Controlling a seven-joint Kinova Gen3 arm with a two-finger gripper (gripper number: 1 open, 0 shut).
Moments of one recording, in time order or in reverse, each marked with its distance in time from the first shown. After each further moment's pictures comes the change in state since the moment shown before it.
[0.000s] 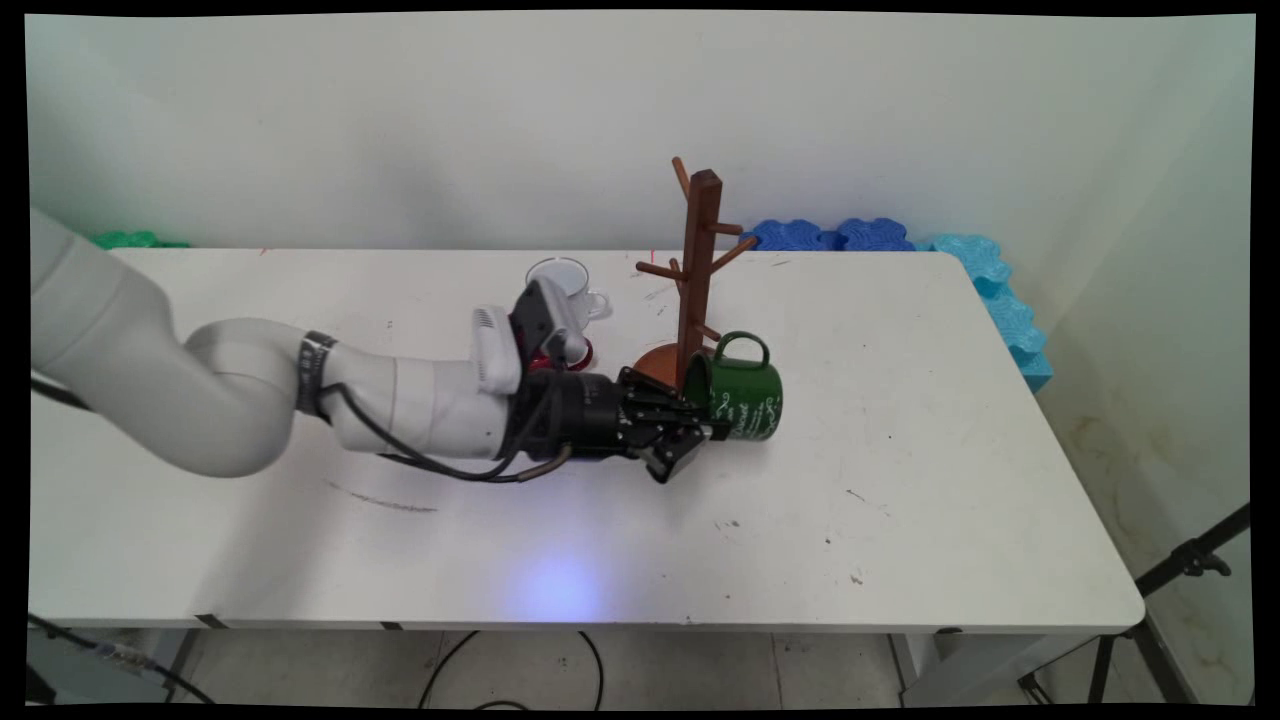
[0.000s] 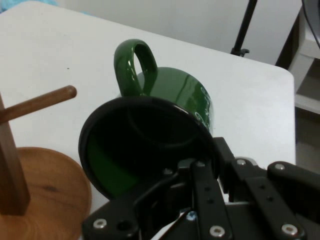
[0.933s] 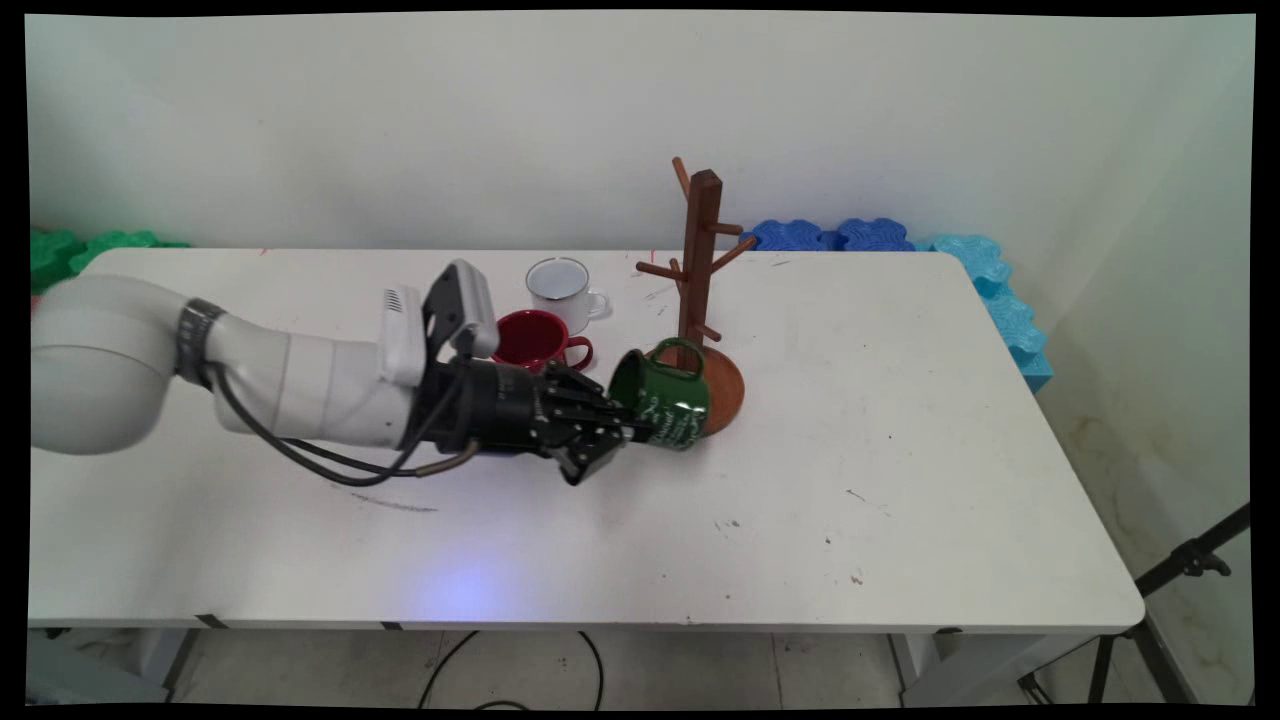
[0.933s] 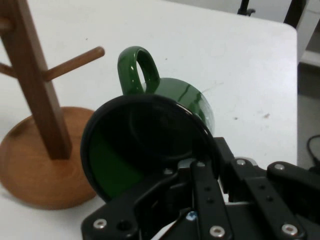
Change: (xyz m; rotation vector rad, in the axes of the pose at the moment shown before) arm 0.007 -0.006 -0.068 0.033 -0.096 0.077
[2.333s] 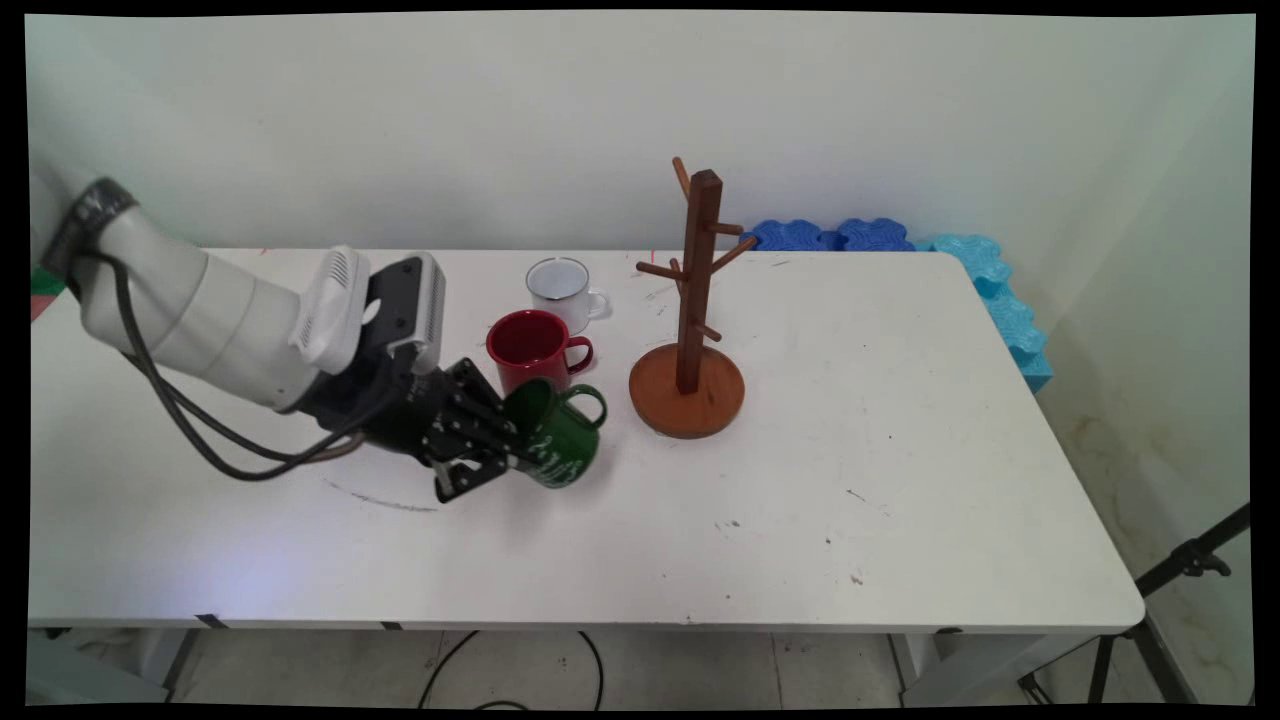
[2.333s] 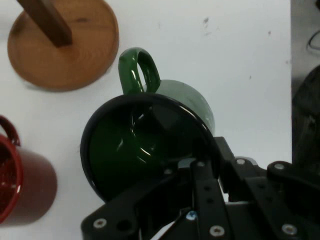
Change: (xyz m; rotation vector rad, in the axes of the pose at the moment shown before) arm 0.044 -0.006 -0.061 -0.023 -0.420 0.241
